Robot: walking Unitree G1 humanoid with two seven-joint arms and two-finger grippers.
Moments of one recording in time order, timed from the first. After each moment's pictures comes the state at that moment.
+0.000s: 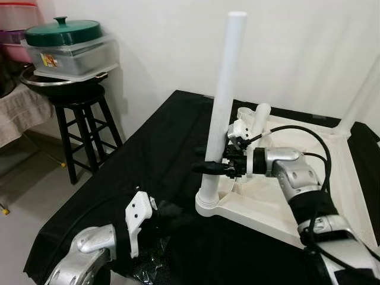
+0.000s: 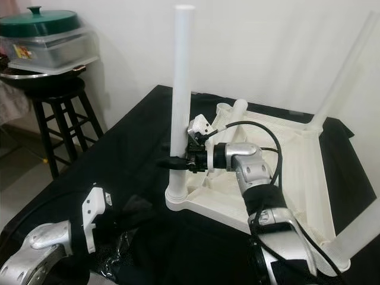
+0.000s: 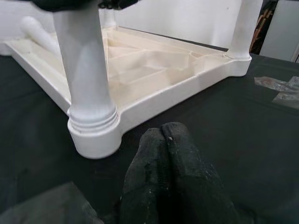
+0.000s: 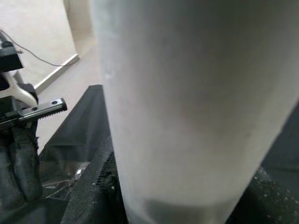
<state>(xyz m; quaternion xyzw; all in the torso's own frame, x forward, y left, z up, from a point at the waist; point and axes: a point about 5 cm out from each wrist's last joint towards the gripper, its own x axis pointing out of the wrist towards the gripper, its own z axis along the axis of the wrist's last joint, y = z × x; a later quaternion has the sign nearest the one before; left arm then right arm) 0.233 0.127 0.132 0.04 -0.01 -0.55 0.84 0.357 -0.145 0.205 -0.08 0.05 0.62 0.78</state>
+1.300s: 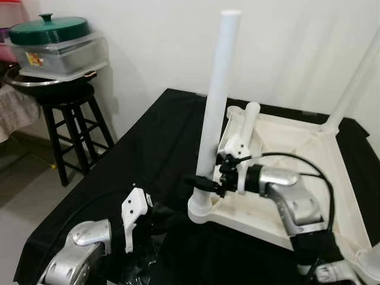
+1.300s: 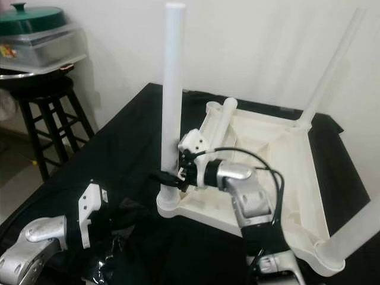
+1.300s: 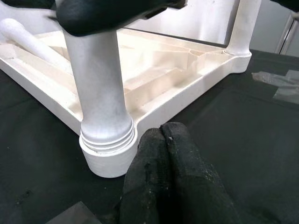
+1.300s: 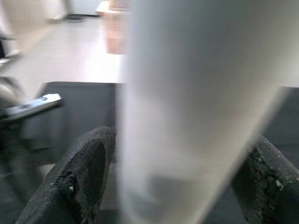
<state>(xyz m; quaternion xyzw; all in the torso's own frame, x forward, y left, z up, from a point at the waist) 0.245 0.134 0.138 0.06 -0.01 -0.56 0.83 0.325 -0.123 0.204 -0.10 0.03 0.56 0.82</state>
